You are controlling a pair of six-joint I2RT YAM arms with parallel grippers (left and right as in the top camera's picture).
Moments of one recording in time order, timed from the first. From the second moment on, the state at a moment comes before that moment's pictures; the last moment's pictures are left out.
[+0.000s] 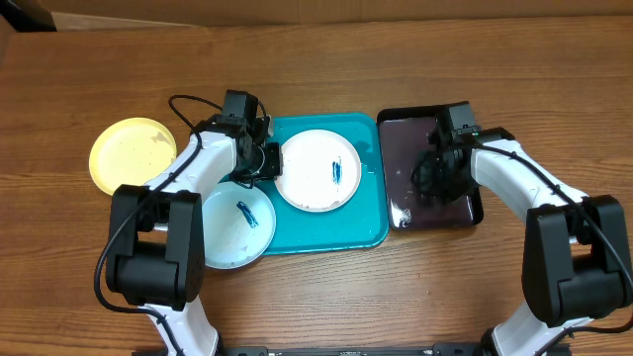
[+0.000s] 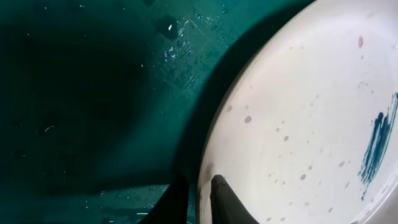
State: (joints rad) left arm -0.16 1.94 1.23 -0.63 0.26 -0.24; right arm 0.18 1.83 1.12 -0.74 -0.11 0.25
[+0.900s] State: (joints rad) left arm -0.16 1.94 1.23 -0.63 0.26 -0.24; right arm 0.18 1.83 1.15 -0.72 -0.09 0.24
